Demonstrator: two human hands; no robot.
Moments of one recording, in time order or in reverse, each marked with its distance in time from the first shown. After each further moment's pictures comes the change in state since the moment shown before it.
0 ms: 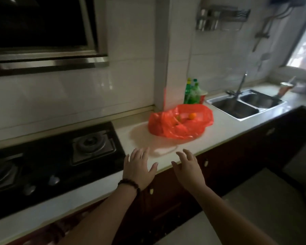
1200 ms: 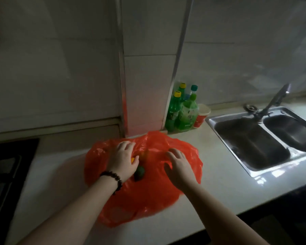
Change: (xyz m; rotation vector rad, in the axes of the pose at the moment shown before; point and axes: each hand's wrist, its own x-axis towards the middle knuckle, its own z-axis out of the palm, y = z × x) left_hand 0.459 0.107 0.176 -0.018 0.070 -0.160; right_hand 0.479 0.254 0.011 -0.067 -0.233 -0.302
